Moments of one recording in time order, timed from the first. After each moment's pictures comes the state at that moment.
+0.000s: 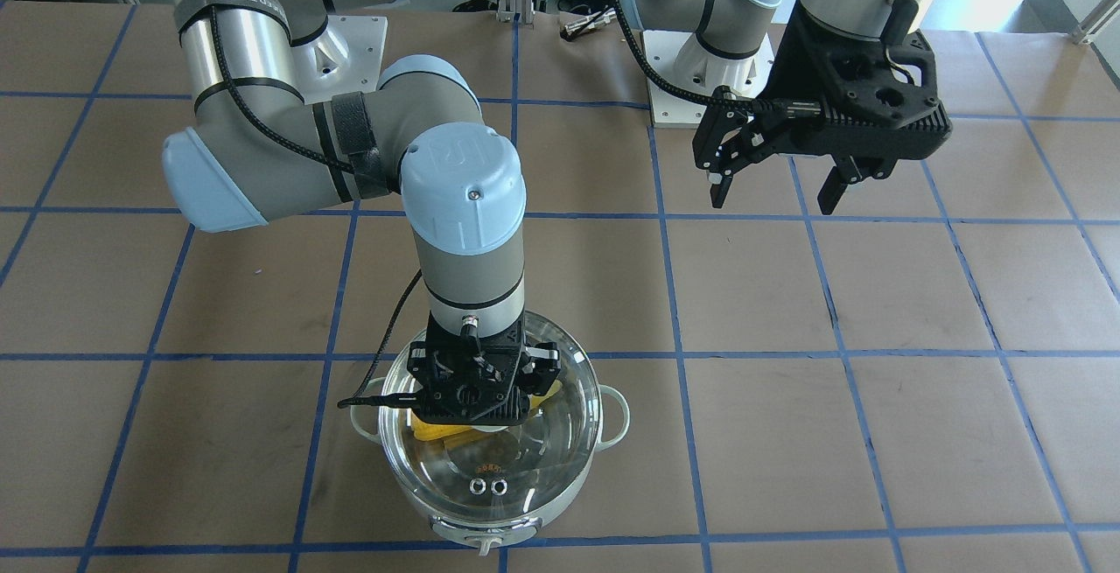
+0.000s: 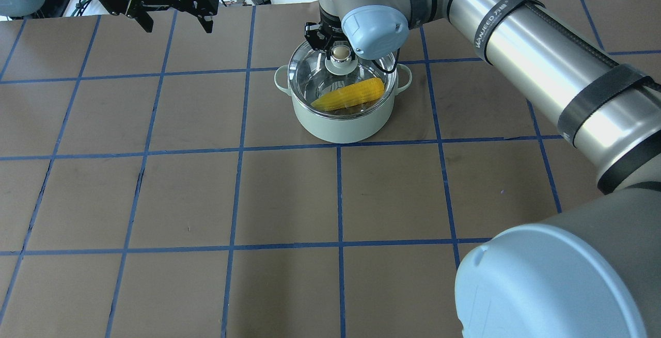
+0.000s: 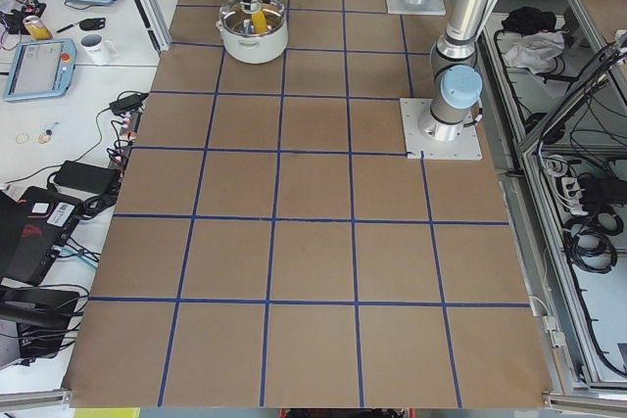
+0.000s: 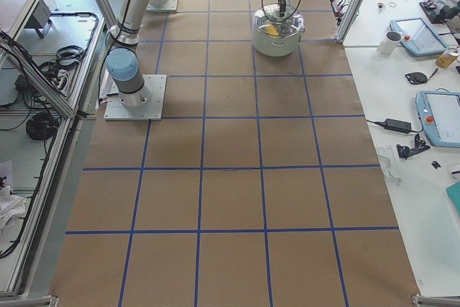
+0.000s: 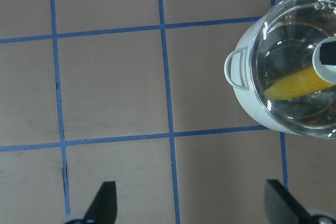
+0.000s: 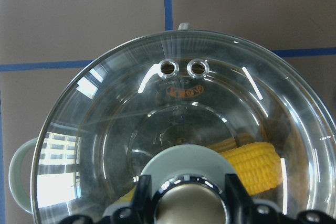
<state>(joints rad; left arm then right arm) -1.61 -1.67 -1.34 -1.54 1.58 0.02 1.89 -1.02 1.25 -1.98 -1.60 0.36</state>
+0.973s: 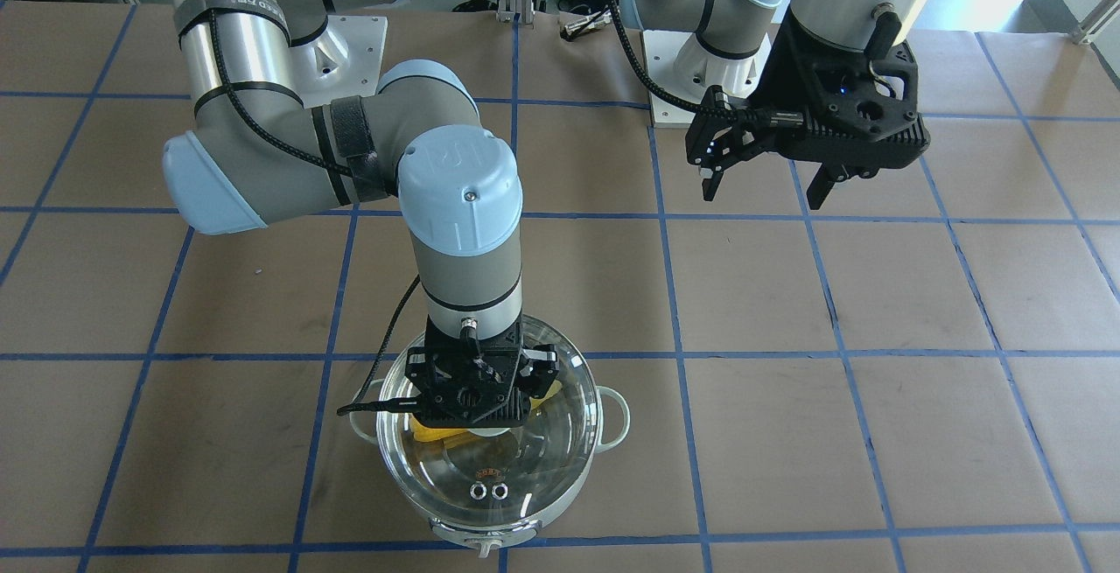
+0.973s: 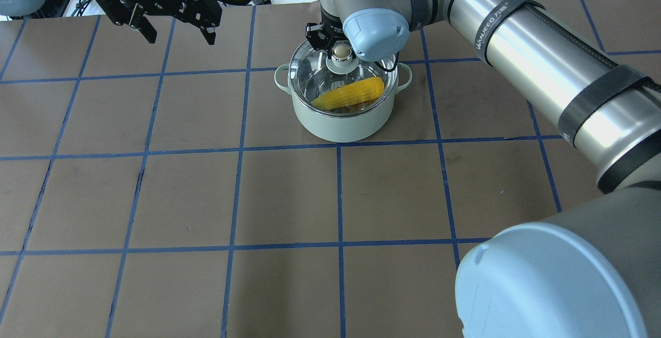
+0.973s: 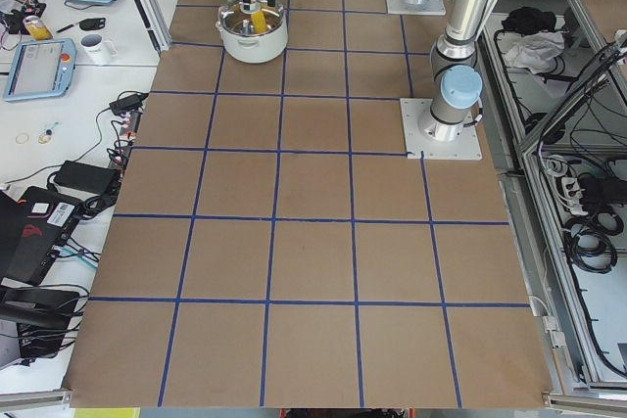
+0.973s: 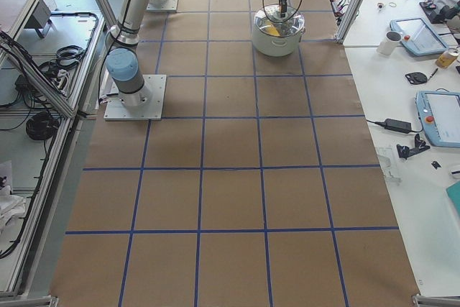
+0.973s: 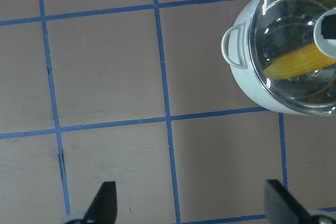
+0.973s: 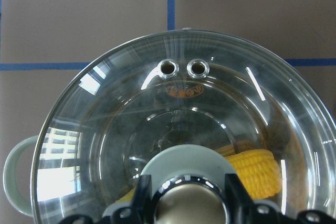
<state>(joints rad) -1.62 -1.68 -1.34 -1.59 1.58 0.04 1.89 -1.02 1.26 -2.01 -1.61 0.32</state>
